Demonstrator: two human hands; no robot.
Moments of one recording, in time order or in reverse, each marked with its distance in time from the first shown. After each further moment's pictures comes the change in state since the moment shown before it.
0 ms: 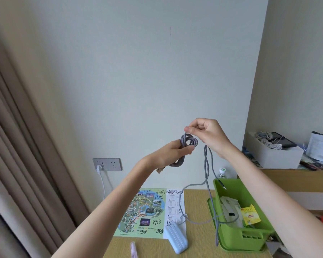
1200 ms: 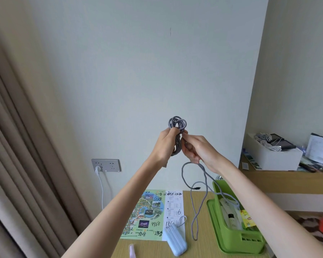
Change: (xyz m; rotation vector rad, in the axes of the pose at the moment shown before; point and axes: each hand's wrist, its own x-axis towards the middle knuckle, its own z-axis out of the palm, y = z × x) left_hand 0.008 0.005 -0.001 -0.352 0.409 0.101; right_hand -0.019 0.012 0.025 0.215 -0.242 0.256
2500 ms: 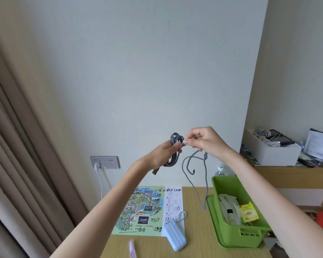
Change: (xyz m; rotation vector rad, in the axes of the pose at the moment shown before) left_hand 0.002 -0.034 -0.016 0.351 -0.304 -0.120; right_hand 0.001 -0.003 -0.027 -0.306 0.095 -0.091
